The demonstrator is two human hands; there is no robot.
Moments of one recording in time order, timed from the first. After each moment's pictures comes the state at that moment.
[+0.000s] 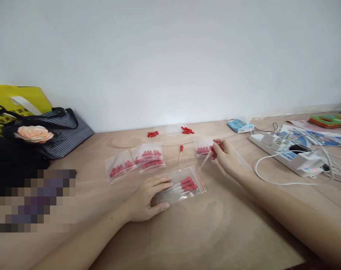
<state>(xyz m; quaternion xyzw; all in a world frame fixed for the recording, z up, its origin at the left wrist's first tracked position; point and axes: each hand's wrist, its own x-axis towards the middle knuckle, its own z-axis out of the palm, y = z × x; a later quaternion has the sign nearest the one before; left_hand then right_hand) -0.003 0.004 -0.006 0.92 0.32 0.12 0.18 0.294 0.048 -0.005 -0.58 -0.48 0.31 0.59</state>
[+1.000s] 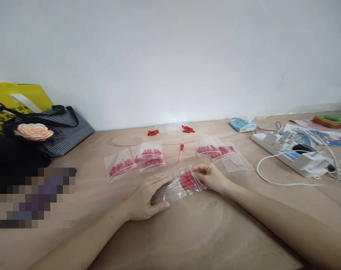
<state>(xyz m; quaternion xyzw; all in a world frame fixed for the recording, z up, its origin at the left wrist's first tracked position) -0.007 0.007 -0.019 0.92 0.33 0.13 0.16 0.250 0.014 -0.034 -0.48 -0.54 0.57 0.40</state>
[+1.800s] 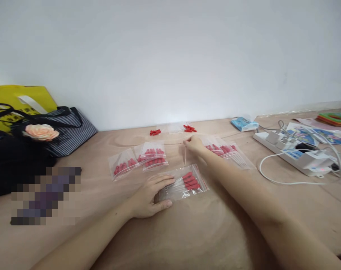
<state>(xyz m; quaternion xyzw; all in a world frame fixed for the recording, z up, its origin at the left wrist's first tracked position) 0.000 0.001 -0.002 0.91 0.33 0.11 0.20 0.227 0.132 -0.002 -0.69 -0.60 0.24 0.33</state>
